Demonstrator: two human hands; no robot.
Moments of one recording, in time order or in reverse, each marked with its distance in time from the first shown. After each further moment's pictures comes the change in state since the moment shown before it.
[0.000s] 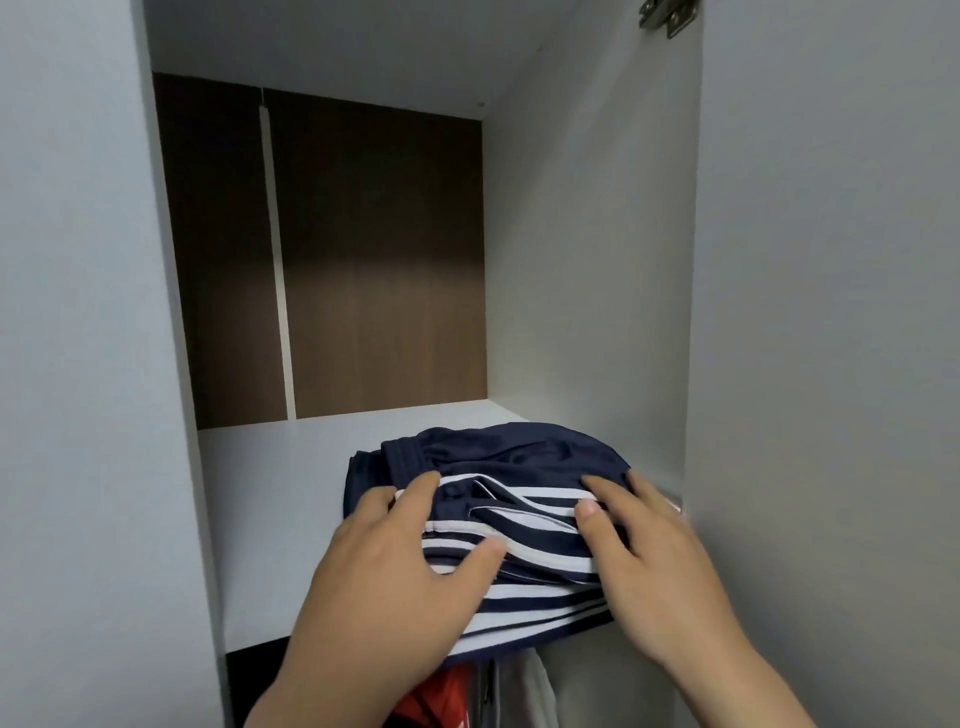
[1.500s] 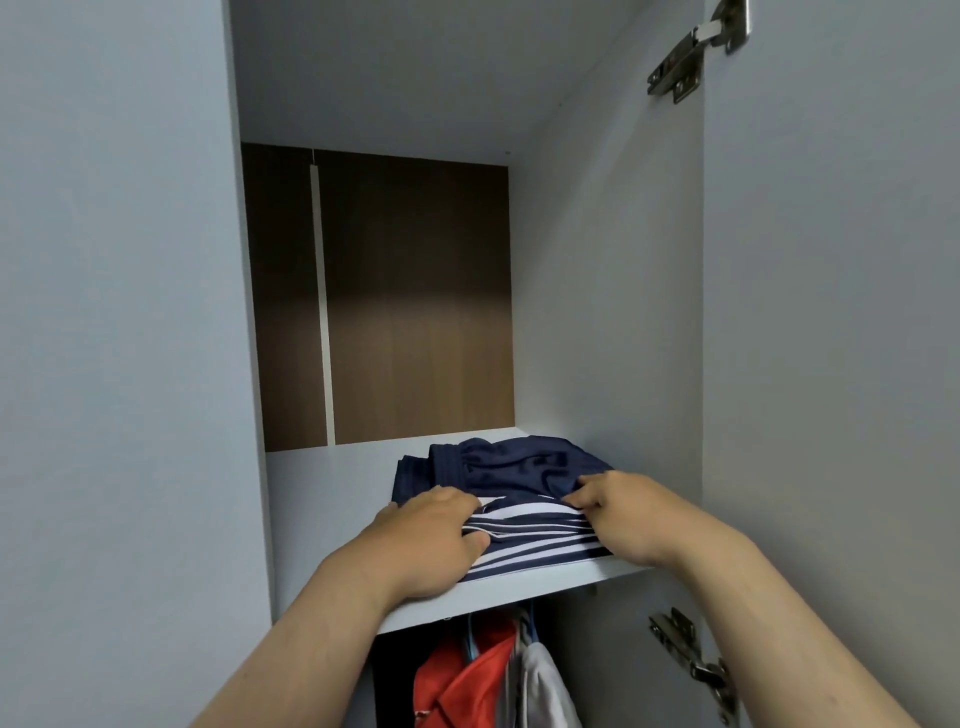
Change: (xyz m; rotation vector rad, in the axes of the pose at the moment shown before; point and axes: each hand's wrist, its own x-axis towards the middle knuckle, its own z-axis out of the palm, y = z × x) left_hand 0.081 -0.022 -0.003 0.334 -0.354 0.166; right_hand 0.094 -0.012 -0.009 -0.341 -0.515 -0.178
